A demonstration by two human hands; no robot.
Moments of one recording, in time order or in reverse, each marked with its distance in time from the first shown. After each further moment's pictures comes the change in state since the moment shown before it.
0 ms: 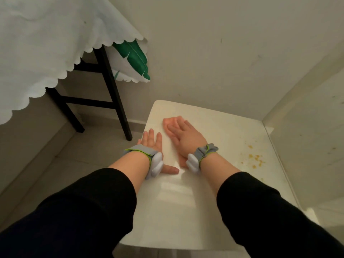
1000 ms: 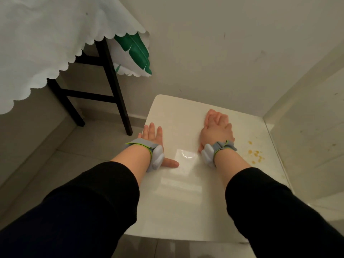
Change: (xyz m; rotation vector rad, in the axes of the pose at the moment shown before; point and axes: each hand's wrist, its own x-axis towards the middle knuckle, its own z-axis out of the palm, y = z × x) left_hand 0.004 -0.001 0.000 -0.050 -0.022 -0.006; right_hand -0.029 0.044 -0.021 0.087 0.076 0.670
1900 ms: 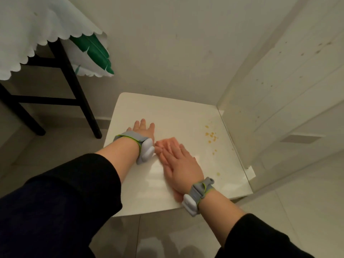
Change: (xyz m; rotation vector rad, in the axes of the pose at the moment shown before) left_hand -0.019 0.063 -0.024 0.022 -0.008 0.148; right_hand -0.159 0.049 0.008 -0.101 -0.062 -0.453
